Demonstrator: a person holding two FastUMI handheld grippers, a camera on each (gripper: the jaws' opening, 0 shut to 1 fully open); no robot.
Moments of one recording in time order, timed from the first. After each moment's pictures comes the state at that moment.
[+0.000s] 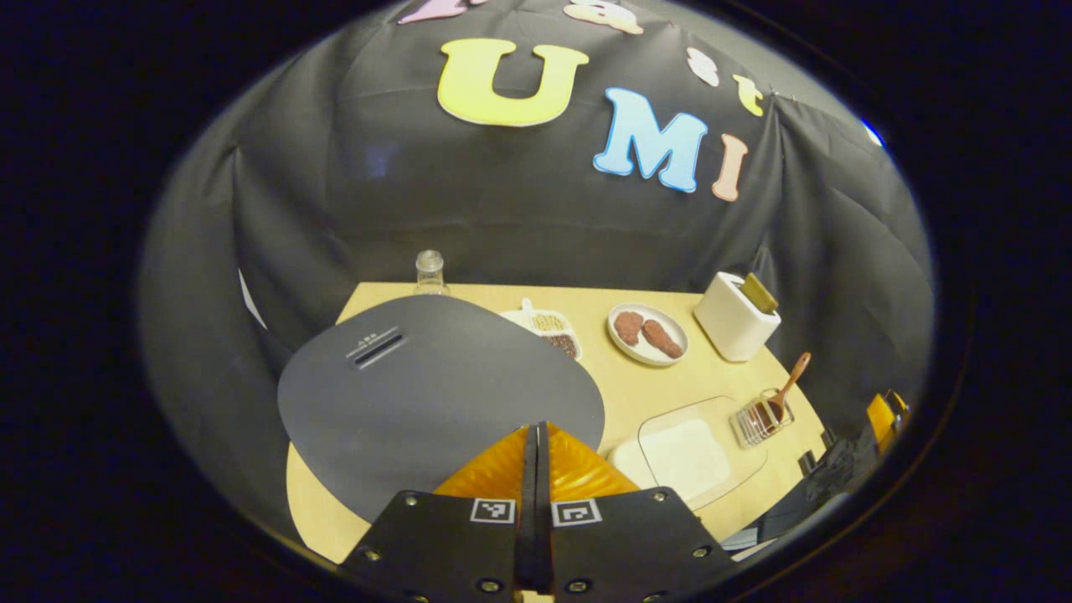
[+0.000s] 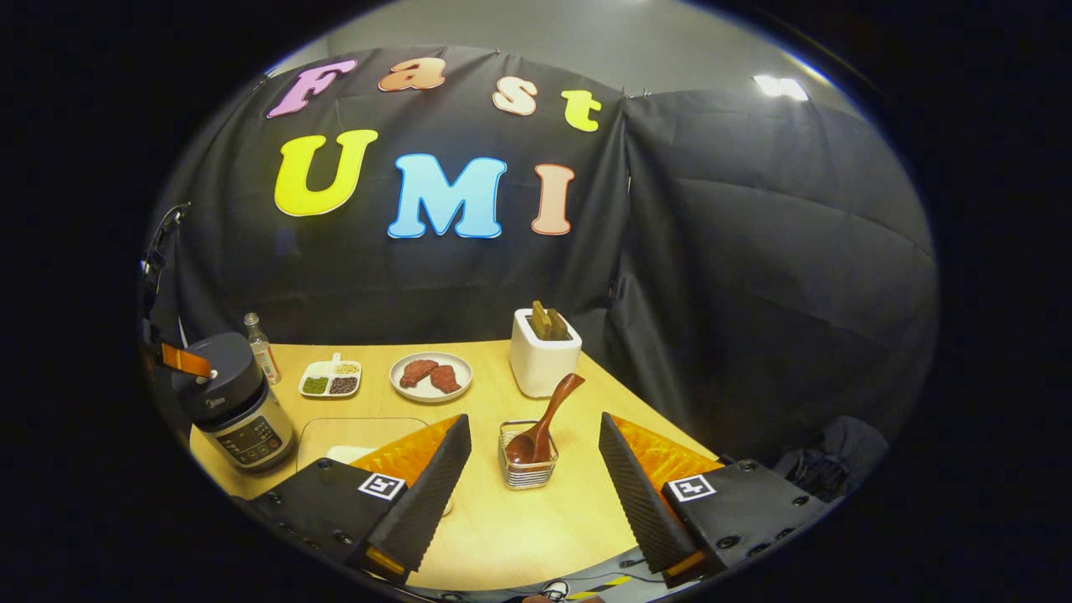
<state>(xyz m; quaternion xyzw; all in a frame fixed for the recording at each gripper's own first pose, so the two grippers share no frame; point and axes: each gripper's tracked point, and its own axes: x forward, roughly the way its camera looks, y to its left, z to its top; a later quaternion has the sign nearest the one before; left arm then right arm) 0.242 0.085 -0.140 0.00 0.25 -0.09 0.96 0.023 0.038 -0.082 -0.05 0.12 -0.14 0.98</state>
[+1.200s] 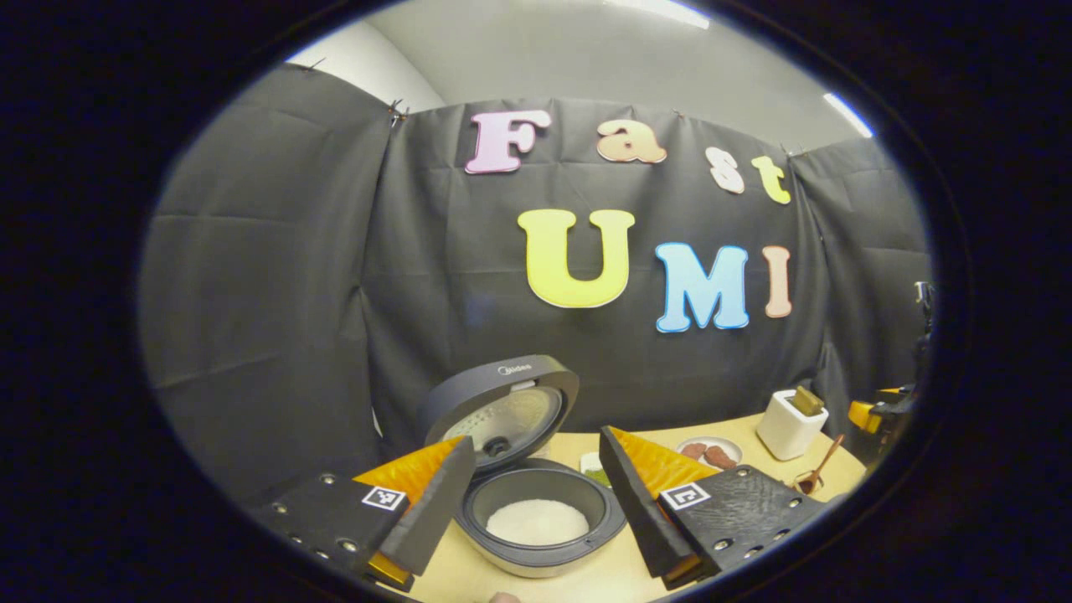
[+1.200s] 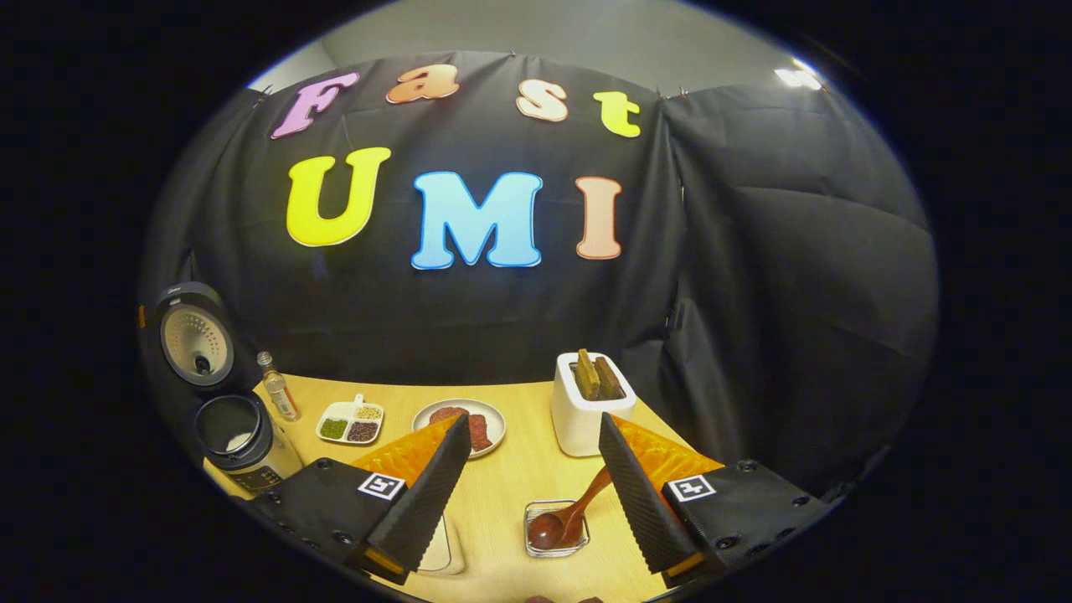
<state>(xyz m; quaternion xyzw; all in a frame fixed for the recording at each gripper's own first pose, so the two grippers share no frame) 0.136 0.113 0.033 0.04 0.00 0.08 1.00 0.164 0.019 -0.049 -0.02 0.10 -0.05 0.99</state>
